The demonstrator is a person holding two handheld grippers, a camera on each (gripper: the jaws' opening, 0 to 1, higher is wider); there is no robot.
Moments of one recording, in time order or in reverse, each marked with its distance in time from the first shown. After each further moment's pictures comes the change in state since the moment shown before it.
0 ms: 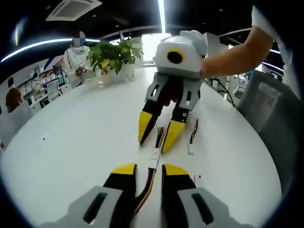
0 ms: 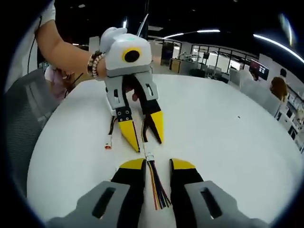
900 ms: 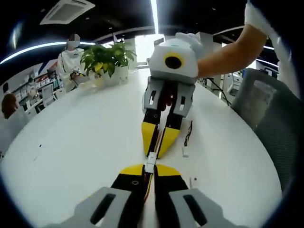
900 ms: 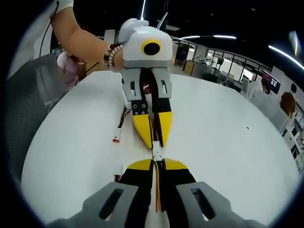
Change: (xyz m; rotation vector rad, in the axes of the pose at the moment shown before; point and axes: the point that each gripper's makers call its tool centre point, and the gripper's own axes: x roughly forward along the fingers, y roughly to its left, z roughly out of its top) left arm 0.005 -0.007 0.009 0.043 -0.015 -0.045; right arm 0.008 0.014 -0.006 -0.135 0.024 0.078
